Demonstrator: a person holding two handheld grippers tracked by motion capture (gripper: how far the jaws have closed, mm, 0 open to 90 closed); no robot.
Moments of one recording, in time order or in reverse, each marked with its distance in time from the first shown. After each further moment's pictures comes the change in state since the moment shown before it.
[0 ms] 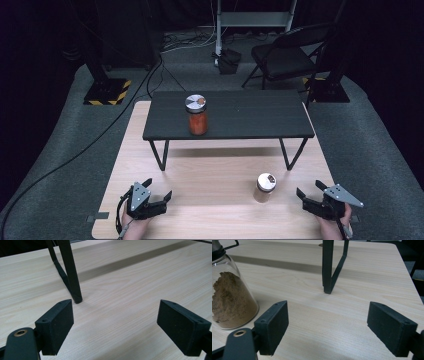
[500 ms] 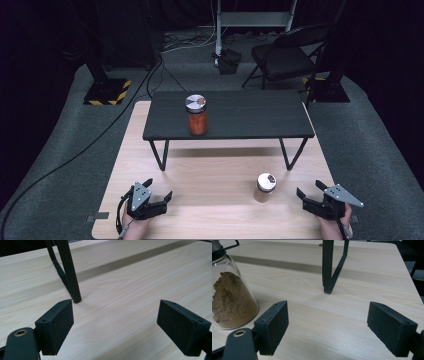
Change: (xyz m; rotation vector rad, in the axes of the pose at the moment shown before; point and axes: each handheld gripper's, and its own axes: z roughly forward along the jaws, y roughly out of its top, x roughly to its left) left arm -0.001 0.001 0.000 0.004 -0.003 0.002; right arm -0.001 0.000 0.000 0.000 0.001 0.002
